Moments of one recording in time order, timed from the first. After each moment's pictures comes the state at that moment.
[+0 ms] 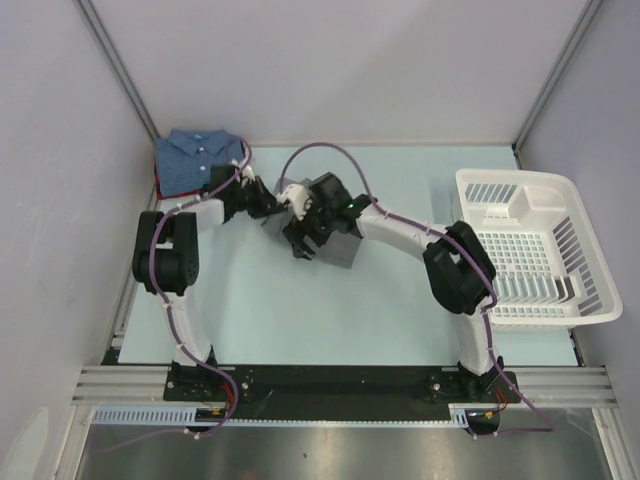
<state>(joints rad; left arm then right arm) -0.07 1.98 1.19 0.06 0.70 -0.56 0.78 2.05 1.62 -0.36 -0.36 -0.24</state>
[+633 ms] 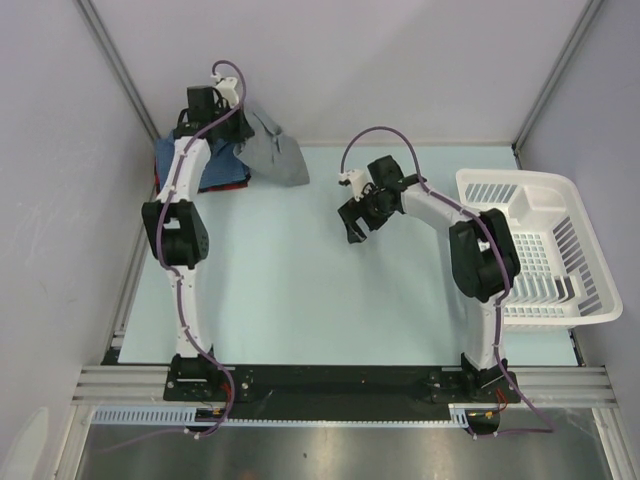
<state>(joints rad) -0.01 2.35 2.30 -0.47 0.45 0.00 0.45 2.03 1.57 -0.56 -0.38 -0.29</state>
